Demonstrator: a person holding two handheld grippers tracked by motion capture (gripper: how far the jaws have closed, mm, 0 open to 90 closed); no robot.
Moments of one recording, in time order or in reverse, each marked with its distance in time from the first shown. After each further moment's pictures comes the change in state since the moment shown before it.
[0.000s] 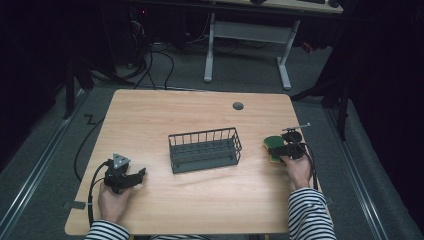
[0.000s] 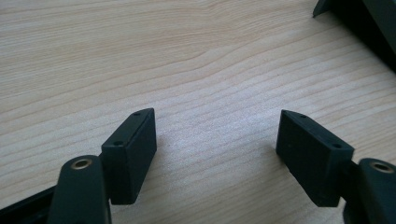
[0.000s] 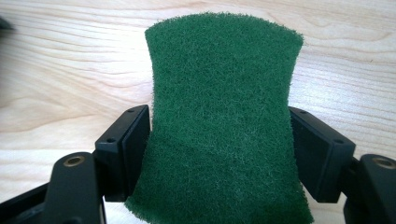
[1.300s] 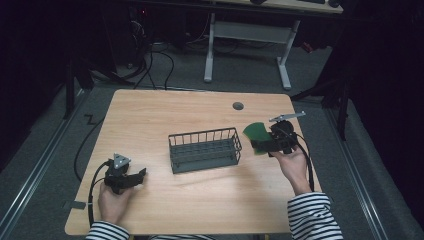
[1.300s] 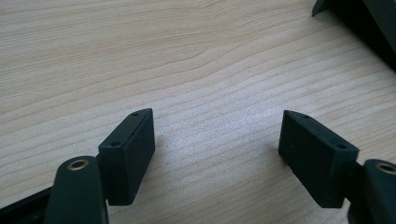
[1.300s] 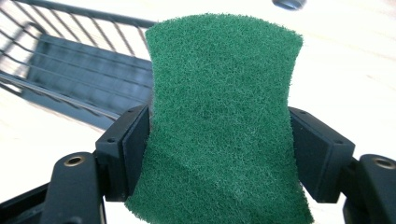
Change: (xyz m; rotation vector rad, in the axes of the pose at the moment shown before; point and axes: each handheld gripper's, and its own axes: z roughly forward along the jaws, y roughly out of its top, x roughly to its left) left arm -0.001 0.000 0.000 0.002 0.000 0.003; right arm 0.088 0.026 -0.090 -0.173 0.194 -0.238
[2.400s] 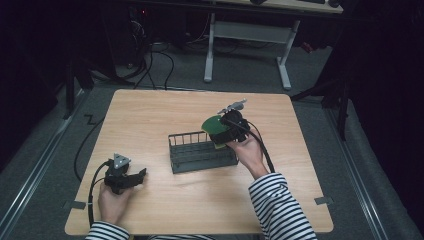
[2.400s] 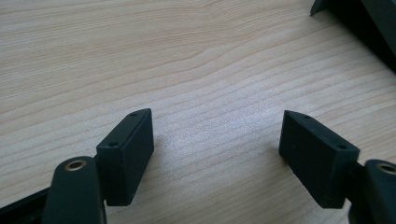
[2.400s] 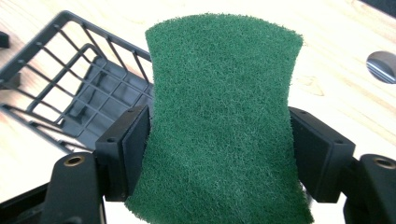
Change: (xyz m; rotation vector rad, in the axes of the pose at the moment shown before) left arm 0.000 0.000 0.000 0.001 -0.005 0.002; right arm 0.087 0.064 0.075 0.086 0.010 -0.171
